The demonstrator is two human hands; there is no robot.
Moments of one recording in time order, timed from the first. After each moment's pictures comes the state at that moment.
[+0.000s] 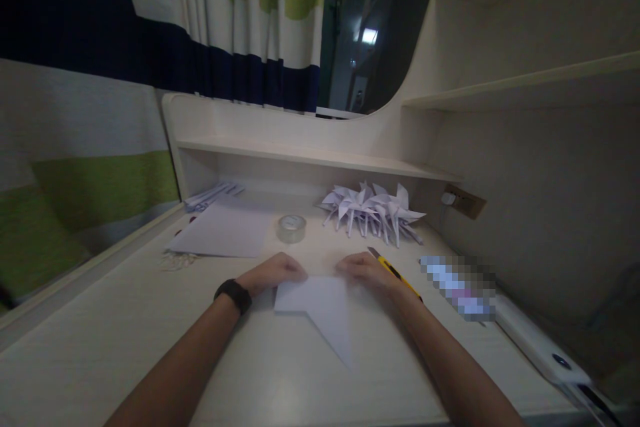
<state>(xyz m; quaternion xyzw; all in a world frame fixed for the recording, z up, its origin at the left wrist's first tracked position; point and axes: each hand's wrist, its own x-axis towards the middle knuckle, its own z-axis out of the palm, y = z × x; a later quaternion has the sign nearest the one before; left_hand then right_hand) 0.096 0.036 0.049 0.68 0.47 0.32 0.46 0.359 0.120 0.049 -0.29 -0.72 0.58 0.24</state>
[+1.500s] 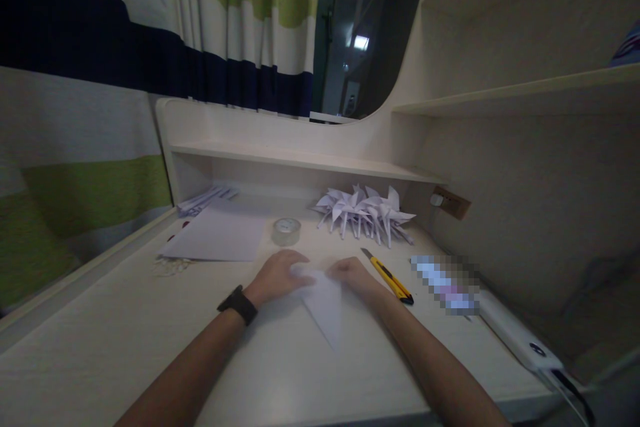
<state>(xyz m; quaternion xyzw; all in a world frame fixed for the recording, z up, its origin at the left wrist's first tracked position) 0.115 0.041 0.039 0.75 0.55 0.35 0.11 0.335 0.110 0.033 -0.37 -0.71 0.53 0.28</state>
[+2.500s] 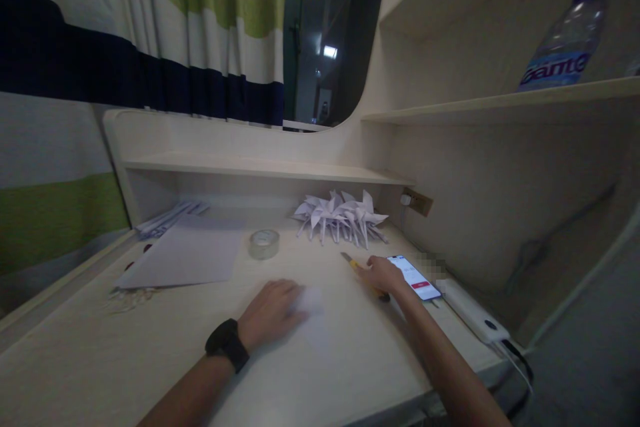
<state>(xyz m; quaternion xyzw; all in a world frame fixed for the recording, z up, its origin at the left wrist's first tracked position) 0.149 0.014 0.034 0.85 0.47 0.22 0.00 0.442 0.129 0.066 -0.68 -0.72 0.07 0.14</state>
